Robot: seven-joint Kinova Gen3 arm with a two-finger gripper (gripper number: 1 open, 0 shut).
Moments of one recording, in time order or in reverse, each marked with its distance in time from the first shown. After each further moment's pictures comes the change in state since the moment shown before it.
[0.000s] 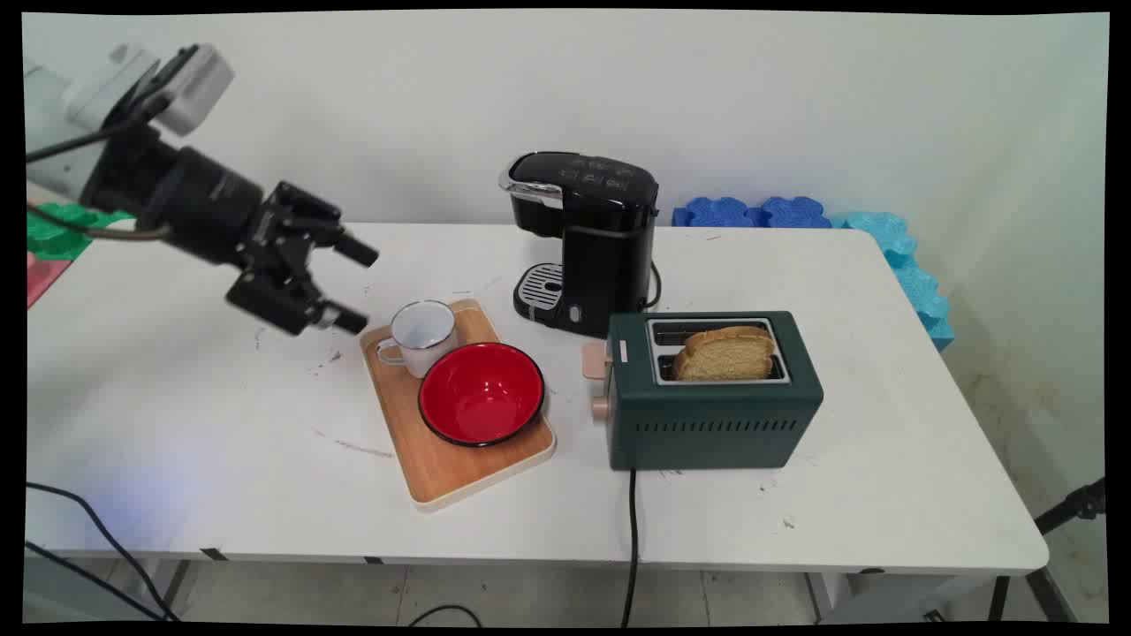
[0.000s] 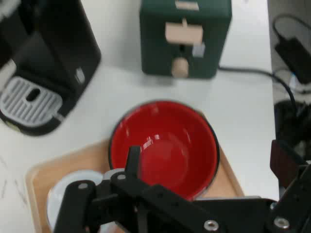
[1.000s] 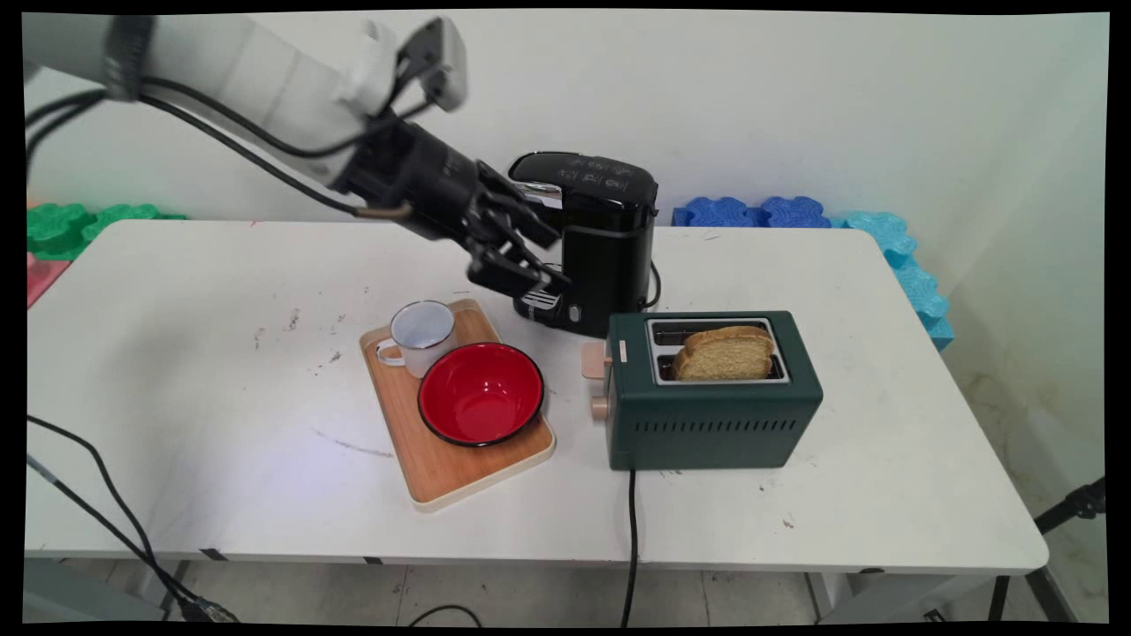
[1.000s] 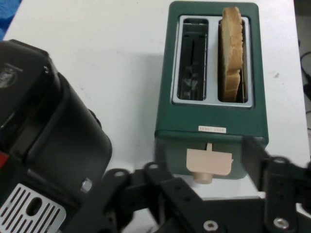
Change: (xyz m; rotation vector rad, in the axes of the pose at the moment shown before) arm 0.115 0.007 0.116 0.051 0.033 0.037
